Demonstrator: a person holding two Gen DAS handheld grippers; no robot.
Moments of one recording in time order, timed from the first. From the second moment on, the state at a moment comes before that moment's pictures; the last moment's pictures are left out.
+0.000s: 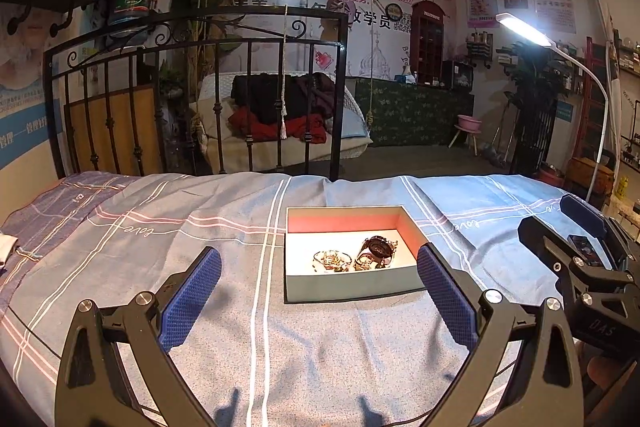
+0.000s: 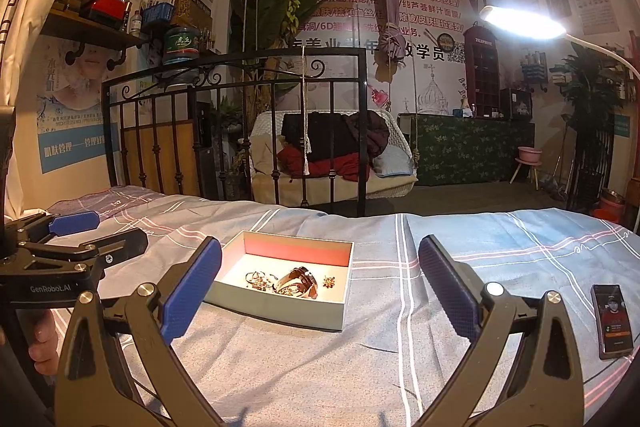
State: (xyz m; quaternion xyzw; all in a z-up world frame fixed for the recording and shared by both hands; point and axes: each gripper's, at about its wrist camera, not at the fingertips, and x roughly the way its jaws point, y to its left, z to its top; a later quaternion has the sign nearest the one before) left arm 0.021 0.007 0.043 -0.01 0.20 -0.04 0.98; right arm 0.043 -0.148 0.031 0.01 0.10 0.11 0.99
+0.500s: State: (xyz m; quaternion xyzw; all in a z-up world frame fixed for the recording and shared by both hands) left arm 0.016 0.010 0.047 -0.01 0.19 -0.03 0.98; right arm 0.042 -0.148 0.032 0.01 0.10 0.12 0.99
